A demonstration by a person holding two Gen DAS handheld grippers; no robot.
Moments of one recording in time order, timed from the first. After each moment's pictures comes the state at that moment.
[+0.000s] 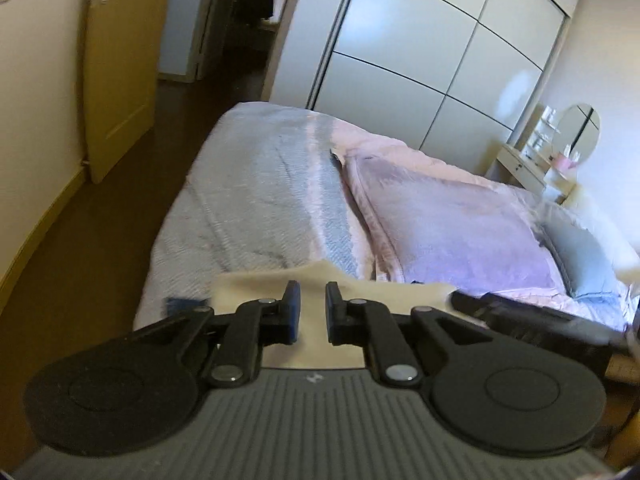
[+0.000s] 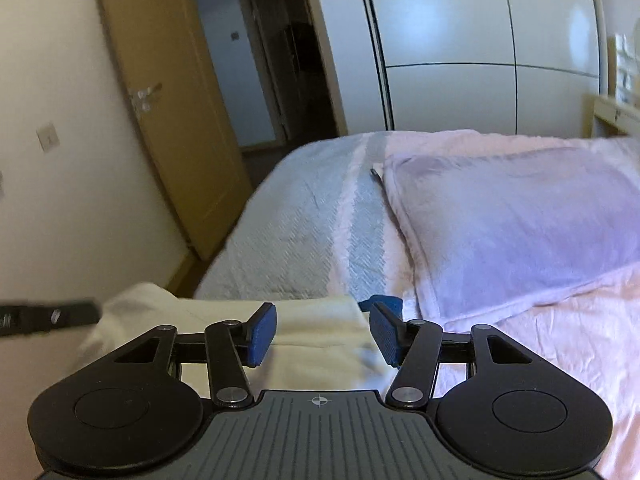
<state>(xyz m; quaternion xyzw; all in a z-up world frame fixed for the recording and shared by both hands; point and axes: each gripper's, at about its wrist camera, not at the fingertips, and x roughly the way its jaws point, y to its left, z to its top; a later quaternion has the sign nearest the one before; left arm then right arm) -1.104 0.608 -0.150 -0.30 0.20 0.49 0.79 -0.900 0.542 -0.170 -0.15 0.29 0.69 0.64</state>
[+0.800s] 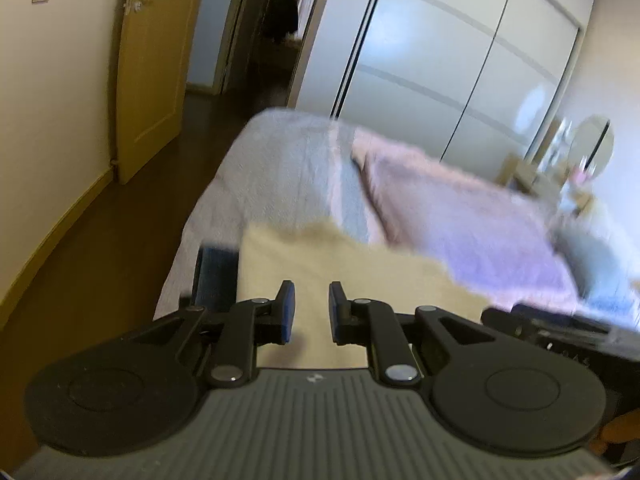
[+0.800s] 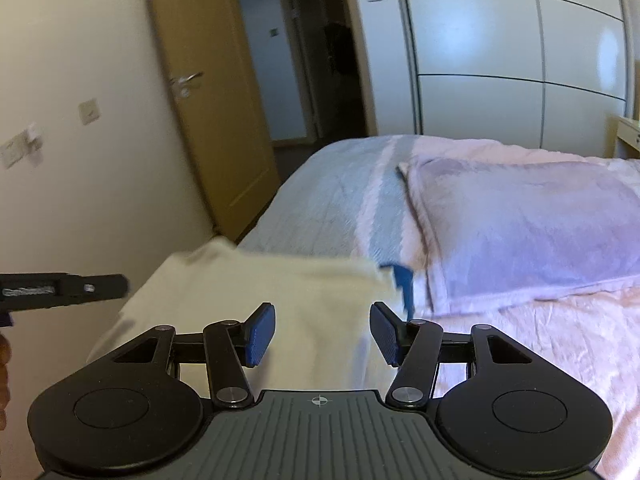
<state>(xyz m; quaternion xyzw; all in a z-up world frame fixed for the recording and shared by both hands) -1.133 0.512 -0.161 -0.30 0.20 0.53 0.77 -0.910 0.445 -0.167 -0.17 0.26 0.74 0.60</state>
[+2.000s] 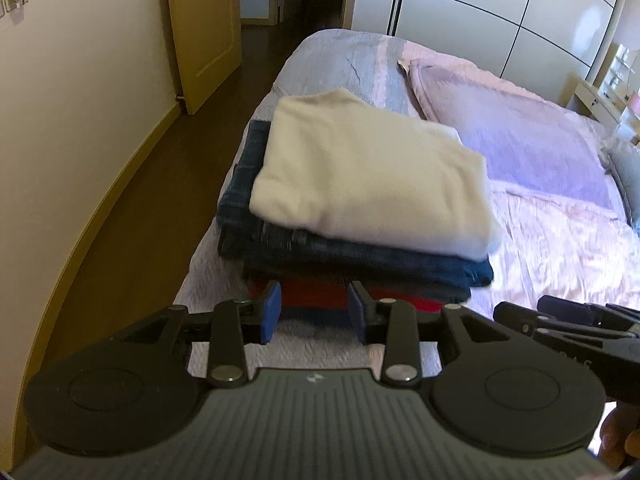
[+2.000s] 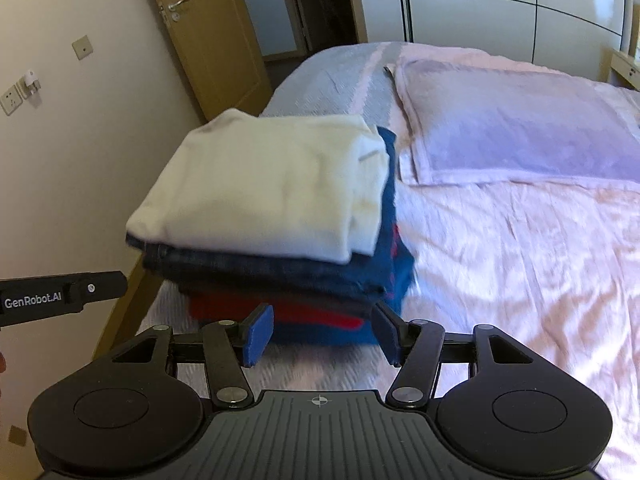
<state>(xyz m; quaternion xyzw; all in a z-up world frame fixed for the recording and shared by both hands) -1.103 0.398 -0.131 -0.32 0.32 0.58 0.68 -0.895 0.361 -0.165 -0.25 0.37 0.69 0.57</state>
